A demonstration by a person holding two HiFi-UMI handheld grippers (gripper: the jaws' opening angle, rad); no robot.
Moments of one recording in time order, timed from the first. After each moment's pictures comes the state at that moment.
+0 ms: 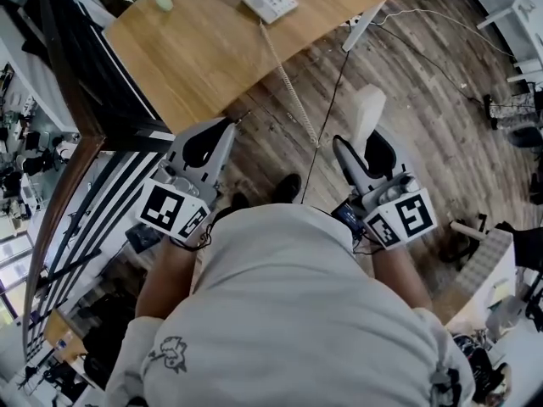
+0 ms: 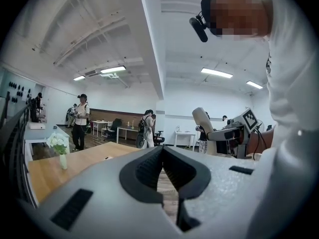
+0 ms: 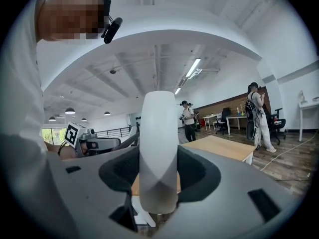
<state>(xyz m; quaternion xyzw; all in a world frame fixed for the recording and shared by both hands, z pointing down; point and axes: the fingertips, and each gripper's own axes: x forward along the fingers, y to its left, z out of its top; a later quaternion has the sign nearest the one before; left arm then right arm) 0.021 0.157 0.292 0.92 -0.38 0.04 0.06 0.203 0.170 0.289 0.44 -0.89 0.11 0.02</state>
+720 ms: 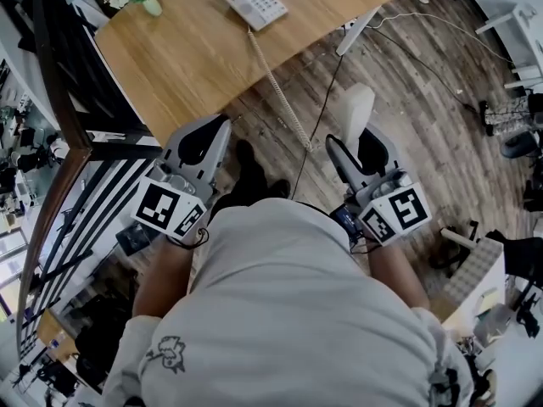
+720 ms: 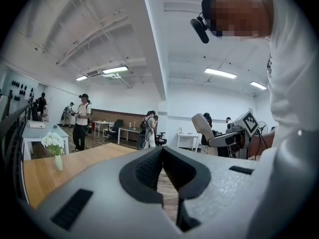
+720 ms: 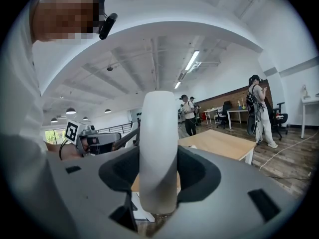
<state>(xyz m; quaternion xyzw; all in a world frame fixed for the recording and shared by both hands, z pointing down) 0.053 0.107 0.296 0.92 -0.39 0.03 0.07 0.233 0.118 0.308 0.43 -0.89 0.14 0.04</state>
